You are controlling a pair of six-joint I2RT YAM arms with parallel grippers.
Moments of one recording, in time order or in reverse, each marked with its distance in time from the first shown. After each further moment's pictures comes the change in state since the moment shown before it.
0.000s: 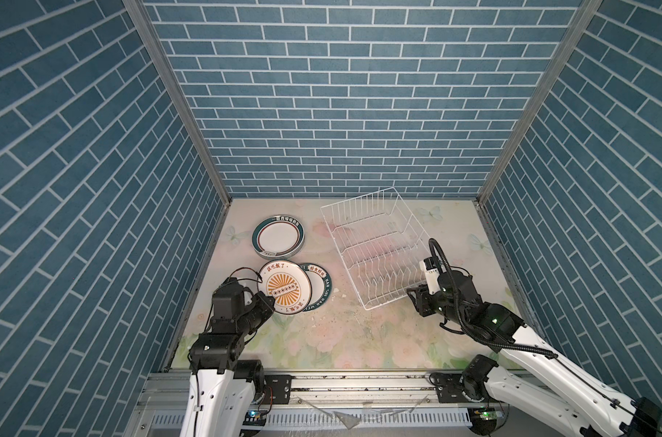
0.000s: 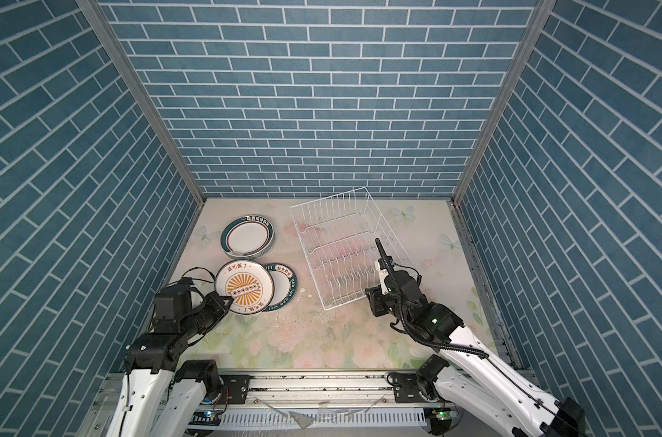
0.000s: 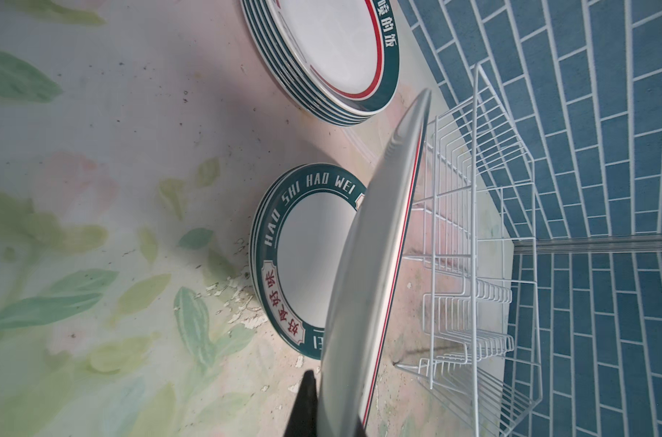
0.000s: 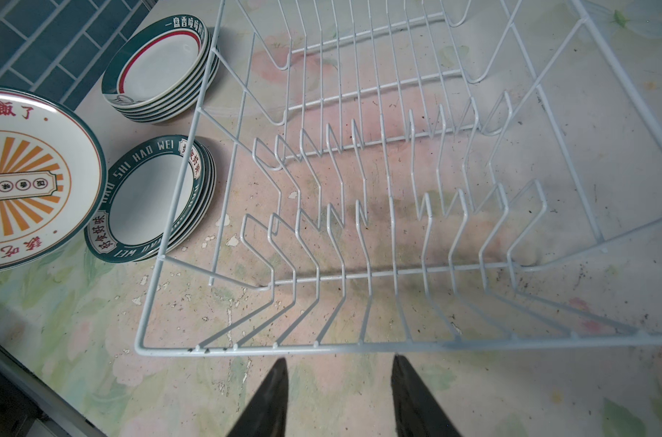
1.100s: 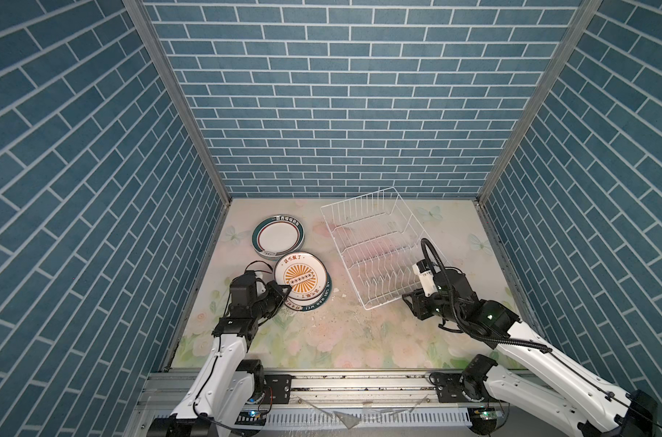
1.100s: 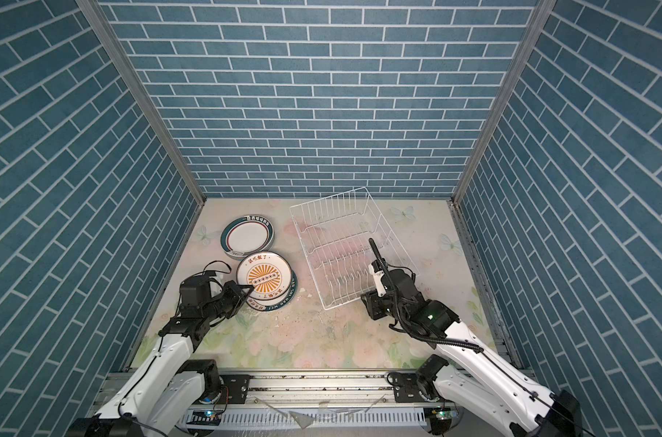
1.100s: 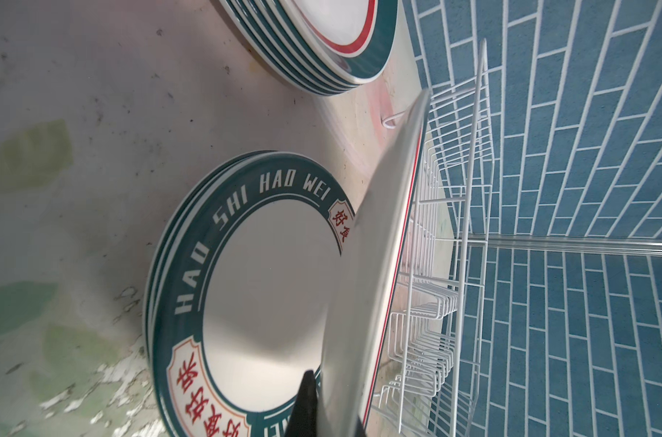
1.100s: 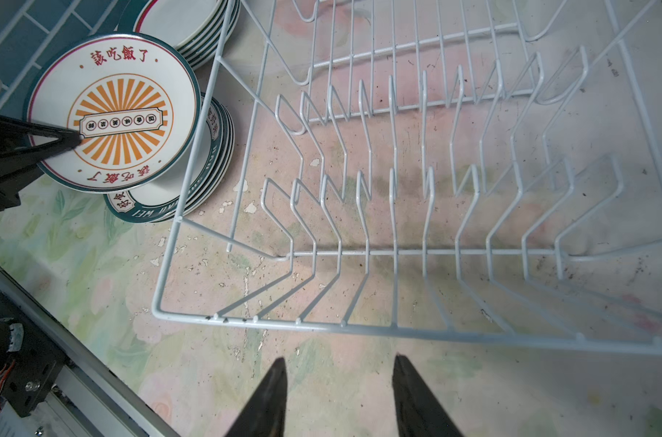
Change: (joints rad) left arm 0.000 0.335 -0.244 0.665 0.194 -0.163; right arm 0.000 0.046 0.009 -0.023 -0.101 -0.029
